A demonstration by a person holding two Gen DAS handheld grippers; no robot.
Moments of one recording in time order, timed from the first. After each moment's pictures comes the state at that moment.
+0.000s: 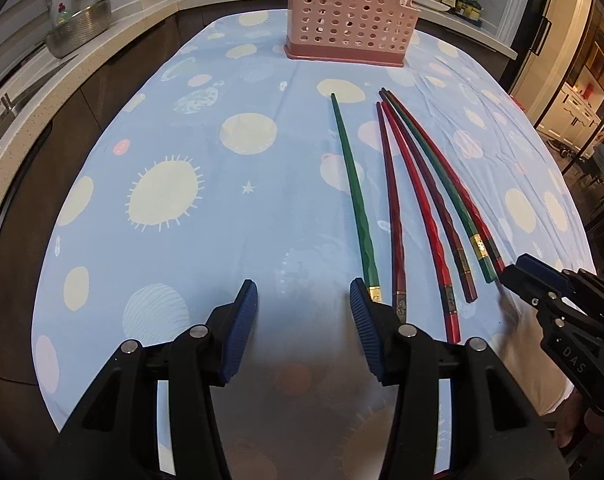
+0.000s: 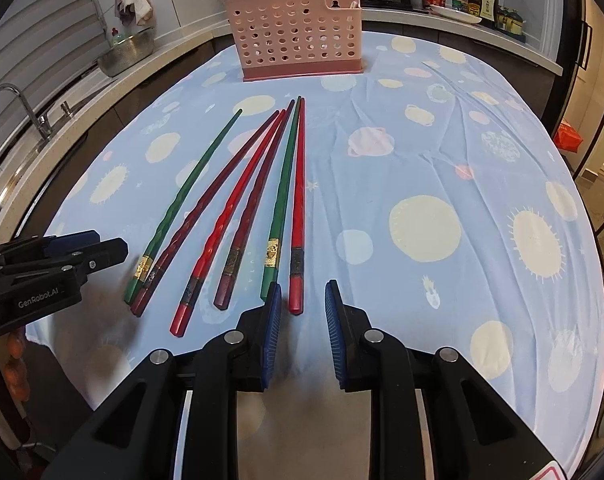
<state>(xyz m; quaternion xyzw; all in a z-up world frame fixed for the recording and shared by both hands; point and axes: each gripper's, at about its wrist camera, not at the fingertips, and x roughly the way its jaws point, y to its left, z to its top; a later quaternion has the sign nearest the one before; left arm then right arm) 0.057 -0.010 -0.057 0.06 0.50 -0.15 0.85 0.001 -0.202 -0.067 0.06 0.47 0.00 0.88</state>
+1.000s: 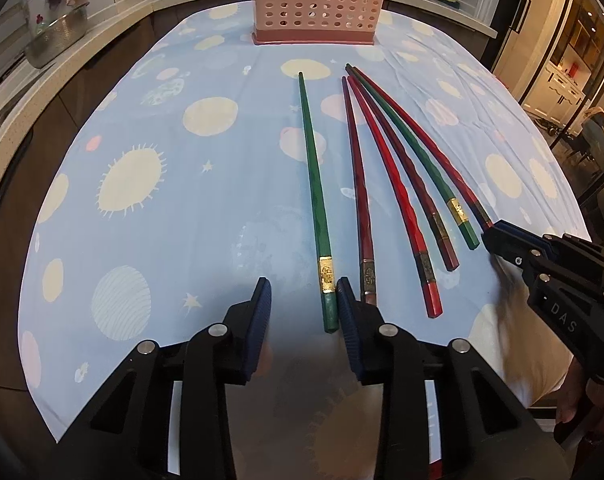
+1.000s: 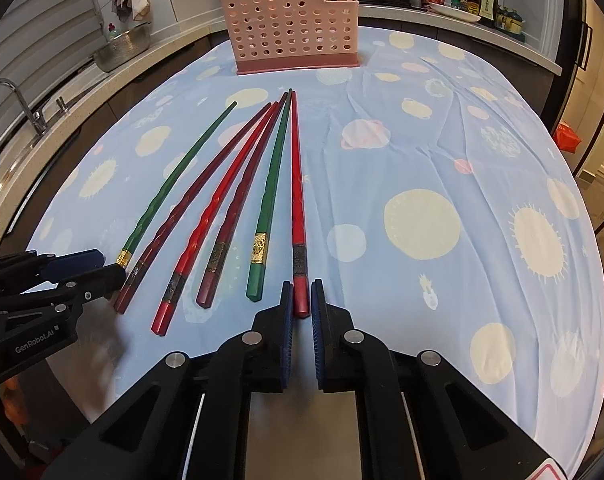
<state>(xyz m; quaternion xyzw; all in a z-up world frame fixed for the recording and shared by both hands) 0.043 -0.025 -0.069 0.08 0.51 -0.18 0.84 0.004 -0.207 -0.076 0.06 0.47 0.00 0.88</state>
